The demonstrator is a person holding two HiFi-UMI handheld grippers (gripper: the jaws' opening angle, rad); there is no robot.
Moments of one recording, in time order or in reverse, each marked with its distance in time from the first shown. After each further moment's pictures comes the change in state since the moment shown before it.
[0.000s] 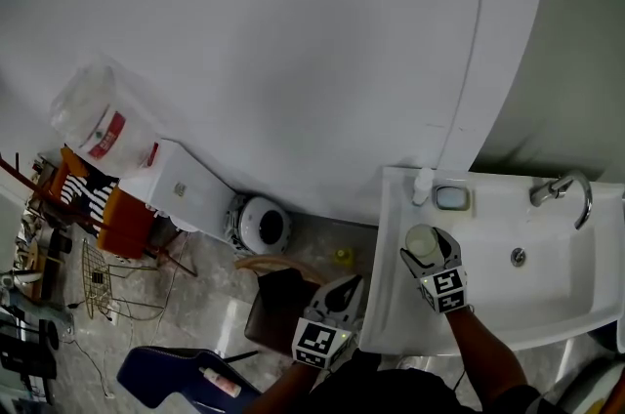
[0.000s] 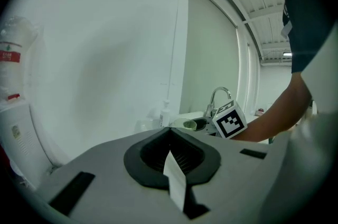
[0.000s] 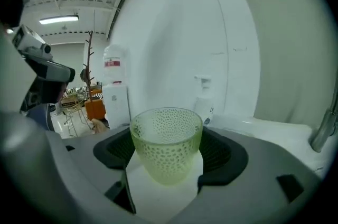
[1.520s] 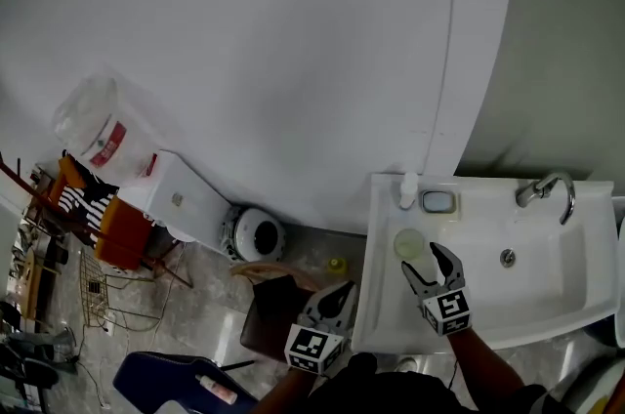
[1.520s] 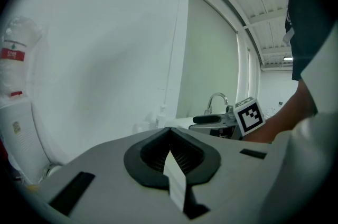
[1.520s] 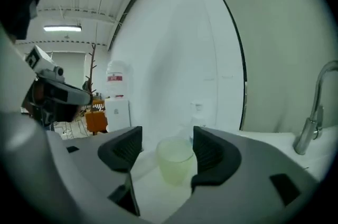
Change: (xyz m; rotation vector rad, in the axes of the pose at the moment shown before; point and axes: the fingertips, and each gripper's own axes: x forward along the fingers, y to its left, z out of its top) left arm -0.020 -0.020 0.012 -0.031 -0.048 -0.001; right arm -0.078 0.014 0.043 0.022 -0.140 -0.024
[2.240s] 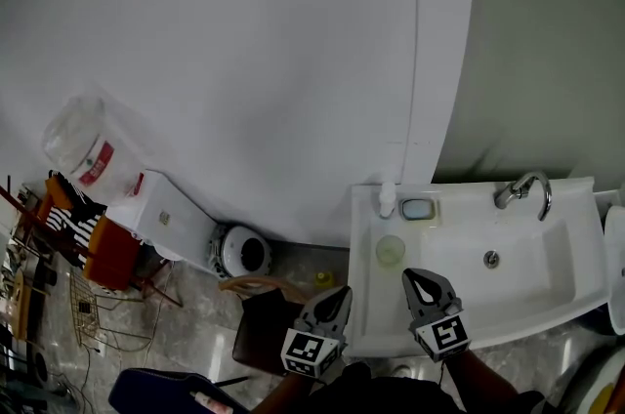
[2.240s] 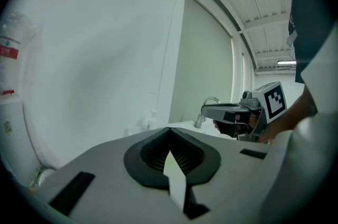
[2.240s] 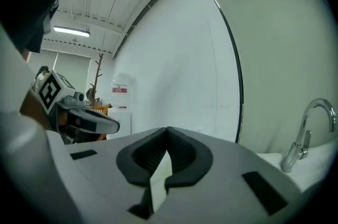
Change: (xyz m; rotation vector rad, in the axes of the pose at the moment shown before) left arm 0.007 -0.022 0.012 0.000 -0.043 -0.061; right arm -0.062 0.029 0.072 -0.065 -0.159 -0.007
